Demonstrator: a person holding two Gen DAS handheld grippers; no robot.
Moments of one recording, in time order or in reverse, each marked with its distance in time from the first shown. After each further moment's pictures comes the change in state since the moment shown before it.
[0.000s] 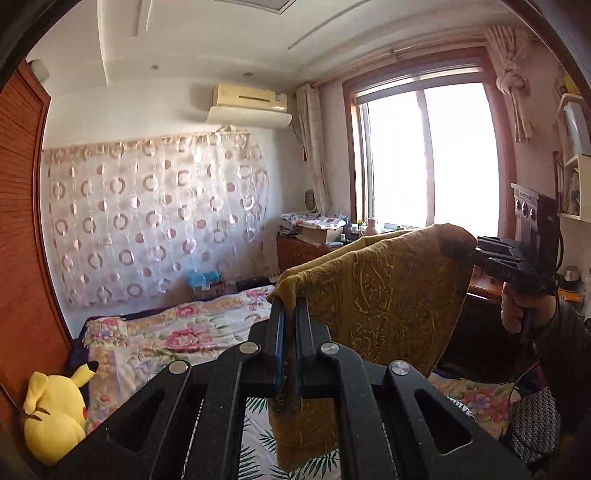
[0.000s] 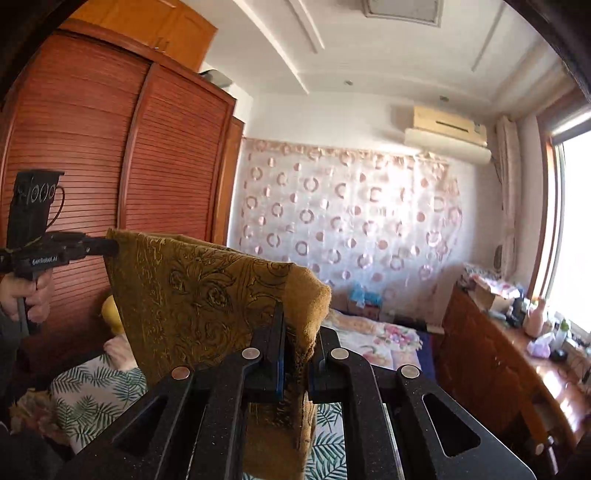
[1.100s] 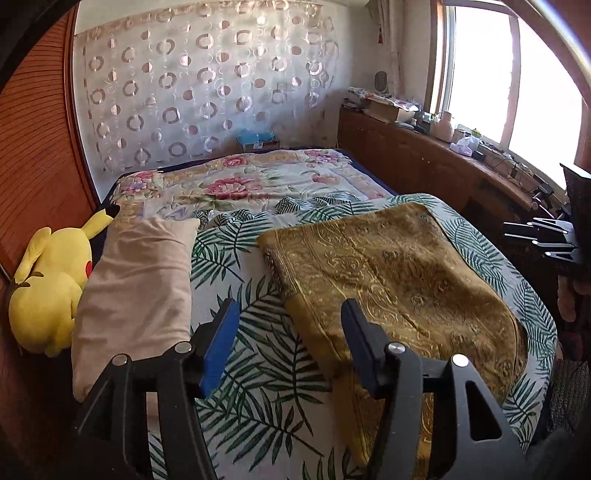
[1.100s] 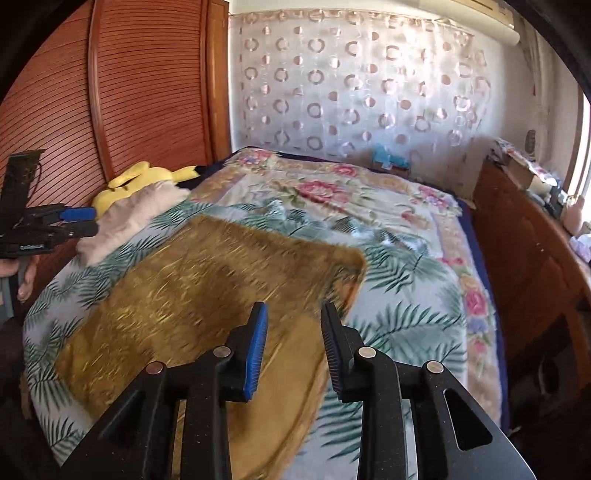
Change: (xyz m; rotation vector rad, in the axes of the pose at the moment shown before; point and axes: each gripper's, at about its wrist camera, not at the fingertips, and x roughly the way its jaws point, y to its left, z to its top) left arm 0.119 0.091 -0.238 -0.167 0.495 0.189; right arm 0.174 -0.014 -0.179 0.140 0.536 0.103
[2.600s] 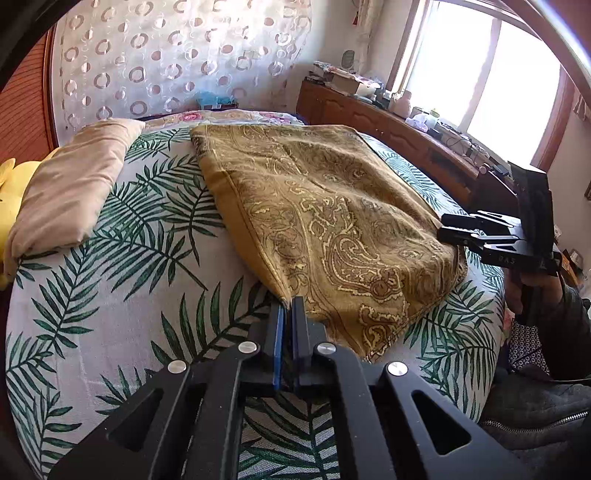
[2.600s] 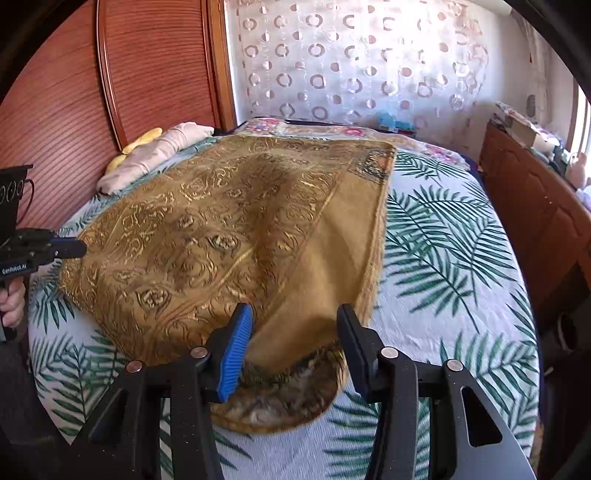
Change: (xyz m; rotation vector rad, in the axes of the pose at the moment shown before) left arm -0.029 -0.043 -0.110 -0.062 0.112 -0.219; right arm -0.011 0.001 -0.097 0.042 0.083 -0.010
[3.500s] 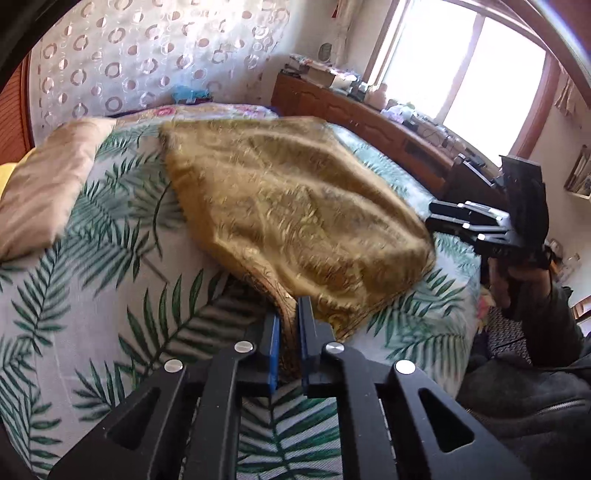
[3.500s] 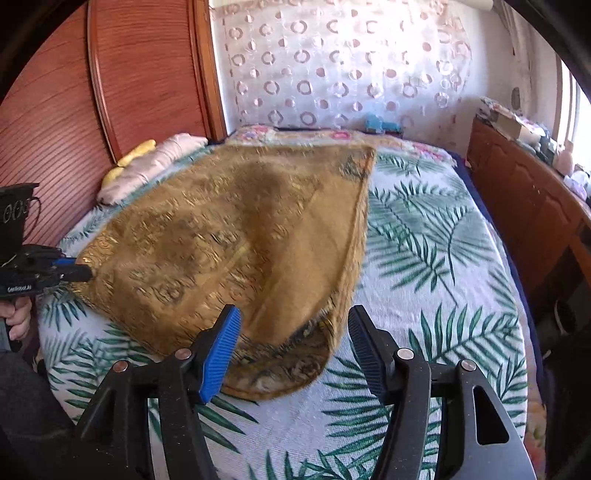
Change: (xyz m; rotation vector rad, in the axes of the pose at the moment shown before) left arm -0.006 -0.015 0.006 0.038 0.014 -0.102; right arm -0.037 -0.001 -0.008 0.038 -0.049 0.023
